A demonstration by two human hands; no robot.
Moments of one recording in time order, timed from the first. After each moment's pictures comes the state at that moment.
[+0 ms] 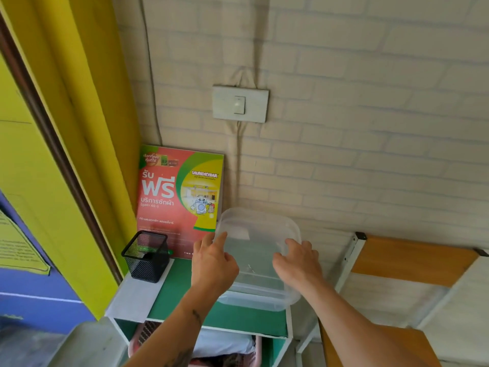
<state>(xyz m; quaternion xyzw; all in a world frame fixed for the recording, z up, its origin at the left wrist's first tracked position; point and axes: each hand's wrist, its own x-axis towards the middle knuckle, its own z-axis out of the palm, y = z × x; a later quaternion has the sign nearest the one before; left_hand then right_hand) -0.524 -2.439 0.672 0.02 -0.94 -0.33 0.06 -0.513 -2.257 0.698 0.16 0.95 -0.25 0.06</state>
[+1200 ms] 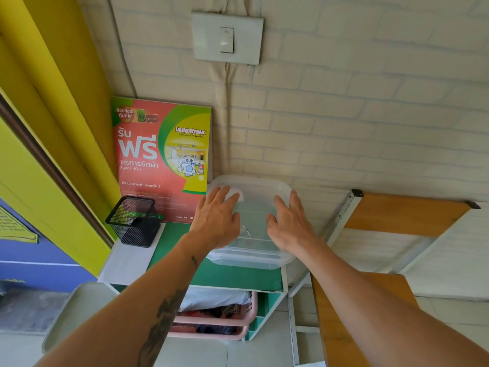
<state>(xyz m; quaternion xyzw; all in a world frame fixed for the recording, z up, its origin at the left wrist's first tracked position) -0.559 -2.435 0.662 -0.17 -0.97 -0.15 0.01 -0.526 -2.253 0.670 0.08 0.97 -0.21 0.05</state>
